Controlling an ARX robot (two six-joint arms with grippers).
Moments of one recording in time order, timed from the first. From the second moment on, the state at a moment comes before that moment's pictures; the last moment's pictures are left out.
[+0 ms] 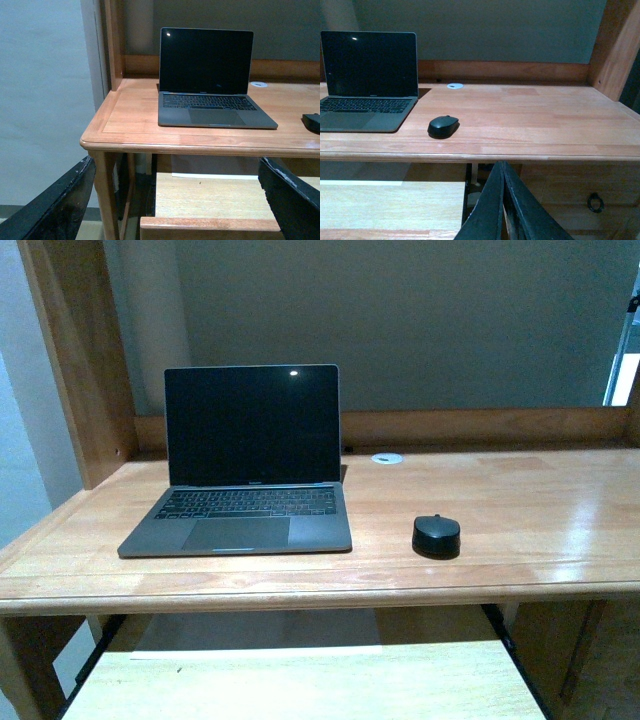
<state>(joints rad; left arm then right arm) 0.00 0.00 0.01 0.00 0.00 0.00 0.00 0.40 0.02 0.40 0.00 0.00</state>
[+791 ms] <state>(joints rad) 0.00 0.00 0.01 0.00 0.00 0.00 0.00 0.01 0.02 0.00 0.00 0.00</state>
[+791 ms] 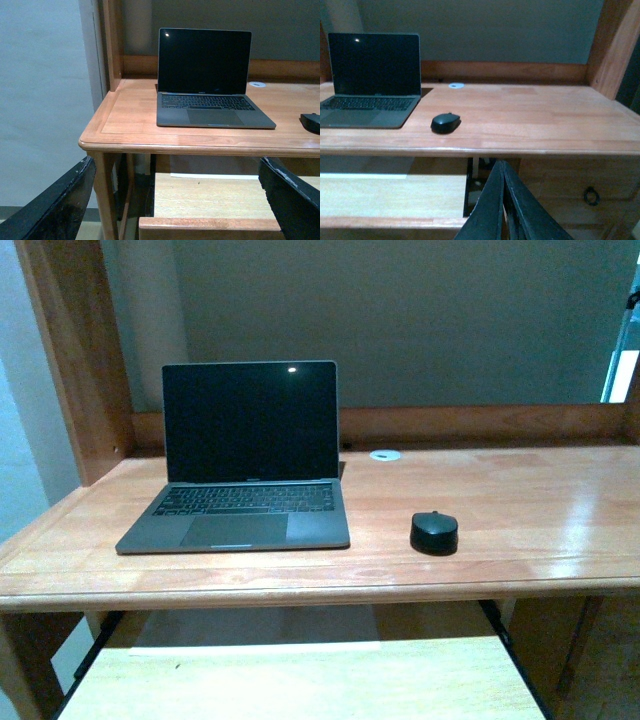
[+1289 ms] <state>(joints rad) 0.00 0.00 0.01 0.00 0.00 0.00 0.00 0.01 0.02 0.00 0.00 0.00</state>
